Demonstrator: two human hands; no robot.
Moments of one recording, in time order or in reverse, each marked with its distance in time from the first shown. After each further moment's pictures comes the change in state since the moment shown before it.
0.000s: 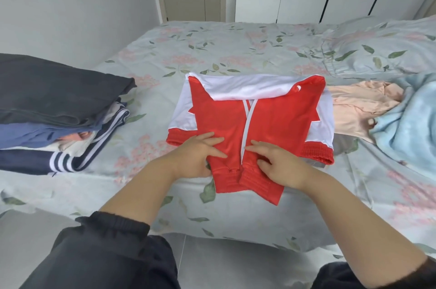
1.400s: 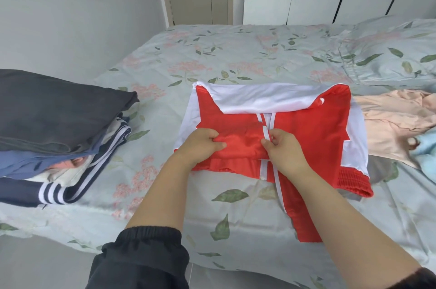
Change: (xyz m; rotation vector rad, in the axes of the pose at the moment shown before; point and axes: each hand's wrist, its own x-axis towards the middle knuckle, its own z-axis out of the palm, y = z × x) left_hand 0.059 -0.031 -0.034 -0.697 0.256 -0.477; right_hand 0.096 0.001 0.002 0.423 0.487 0.224
